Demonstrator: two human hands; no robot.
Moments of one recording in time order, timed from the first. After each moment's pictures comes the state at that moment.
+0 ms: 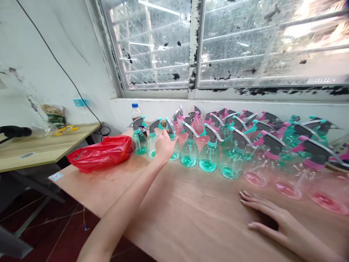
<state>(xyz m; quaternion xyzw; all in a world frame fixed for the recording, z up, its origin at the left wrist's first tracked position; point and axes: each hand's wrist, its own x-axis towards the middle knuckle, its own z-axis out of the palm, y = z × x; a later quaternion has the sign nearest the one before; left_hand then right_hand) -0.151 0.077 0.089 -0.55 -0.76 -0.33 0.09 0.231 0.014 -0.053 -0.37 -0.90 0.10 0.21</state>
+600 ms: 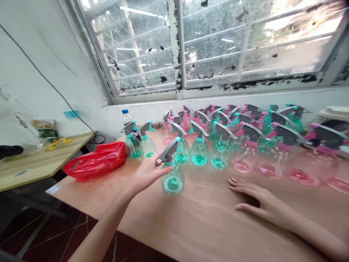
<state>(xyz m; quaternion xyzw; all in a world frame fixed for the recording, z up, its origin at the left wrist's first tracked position) -0.147 -0.038 0.116 -0.71 -0.64 -0.27 -0.14 0.222 0.011 -0.043 -0.37 -0.88 0.17 0.24</state>
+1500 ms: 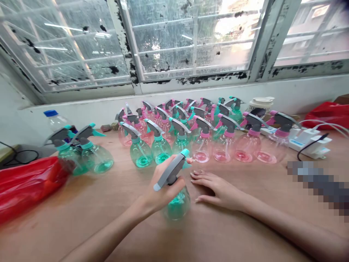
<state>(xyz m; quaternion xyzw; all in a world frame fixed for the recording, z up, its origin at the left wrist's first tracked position) -0.010 -0.012 0.090 -0.79 -0.40 -0.37 -0.28 0.217 0.008 -0.021 -0.34 -0.89 0.18 0.24</state>
